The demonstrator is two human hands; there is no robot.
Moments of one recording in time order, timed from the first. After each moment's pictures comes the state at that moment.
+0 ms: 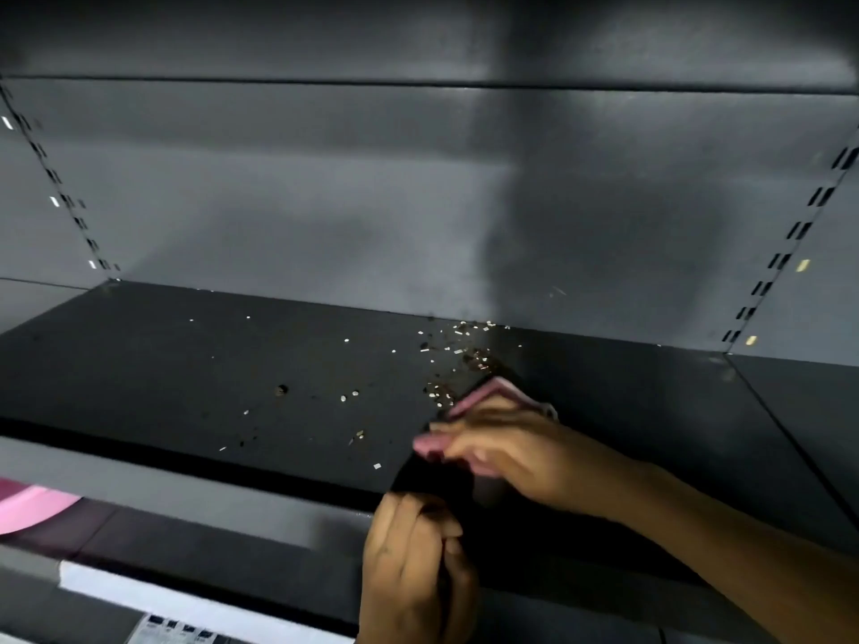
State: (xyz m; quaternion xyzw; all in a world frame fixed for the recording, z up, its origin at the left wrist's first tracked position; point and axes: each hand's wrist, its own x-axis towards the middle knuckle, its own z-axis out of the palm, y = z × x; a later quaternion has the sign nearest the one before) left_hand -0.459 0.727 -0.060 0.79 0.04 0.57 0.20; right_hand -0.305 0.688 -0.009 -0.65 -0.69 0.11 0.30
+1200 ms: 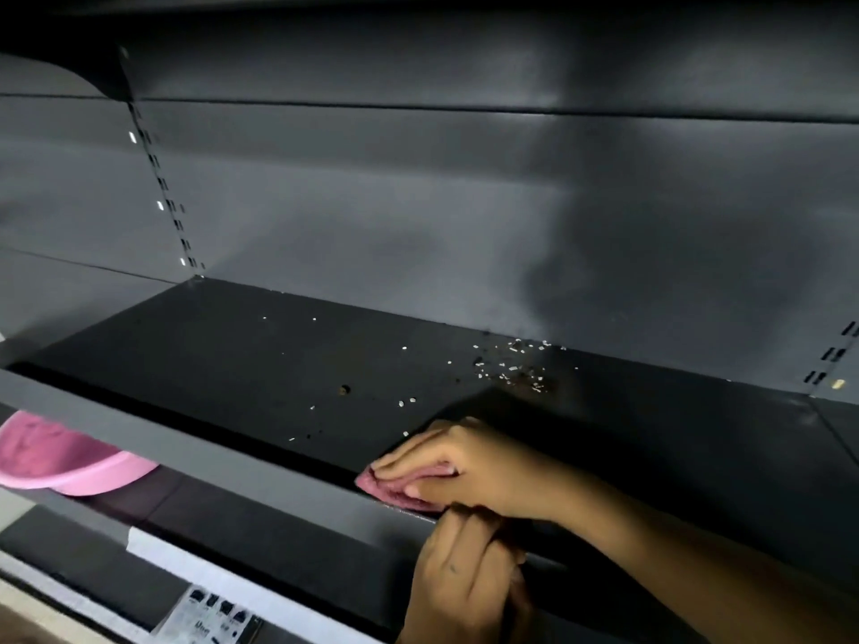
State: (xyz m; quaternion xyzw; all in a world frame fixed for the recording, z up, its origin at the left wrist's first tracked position) left_hand -0.467 0.726 -0.058 0.85 0.07 0.51 0.12; right_hand -0.355 0.736 0.007 -0.58 -0.74 0.21 0.29
